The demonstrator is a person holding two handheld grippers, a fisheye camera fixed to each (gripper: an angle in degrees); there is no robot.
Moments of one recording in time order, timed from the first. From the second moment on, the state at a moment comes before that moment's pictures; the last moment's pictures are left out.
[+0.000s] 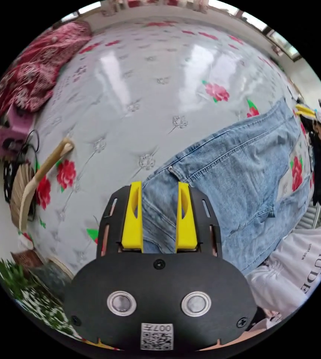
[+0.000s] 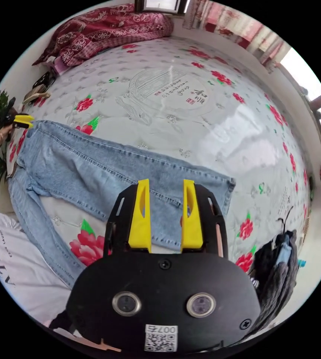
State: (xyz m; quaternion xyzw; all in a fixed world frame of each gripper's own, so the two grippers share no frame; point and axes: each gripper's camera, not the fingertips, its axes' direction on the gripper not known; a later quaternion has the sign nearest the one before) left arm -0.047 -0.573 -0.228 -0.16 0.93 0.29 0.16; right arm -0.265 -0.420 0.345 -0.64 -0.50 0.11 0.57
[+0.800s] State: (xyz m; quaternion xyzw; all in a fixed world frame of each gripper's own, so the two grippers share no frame) left arm -0.091 -0.563 -0.188 -0.14 0.94 0.23 0.19; right arm -0.089 -0.435 0.285 -0.57 -0.48 0.16 0.65
